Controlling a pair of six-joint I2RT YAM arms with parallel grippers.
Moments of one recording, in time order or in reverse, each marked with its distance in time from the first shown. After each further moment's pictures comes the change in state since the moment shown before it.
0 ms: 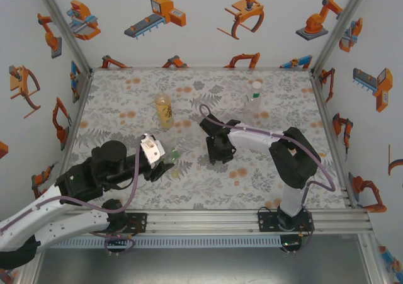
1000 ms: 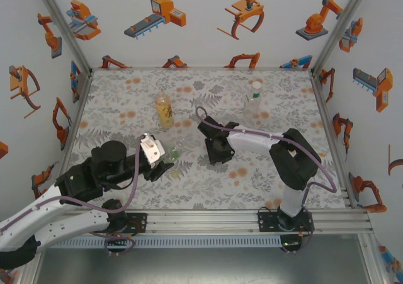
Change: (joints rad) left arm 0.000 0.002 0.000 0.001 -0.007 0.000; right arm 0.027 -0.013 -0.022 0.037 0.039 -0.044
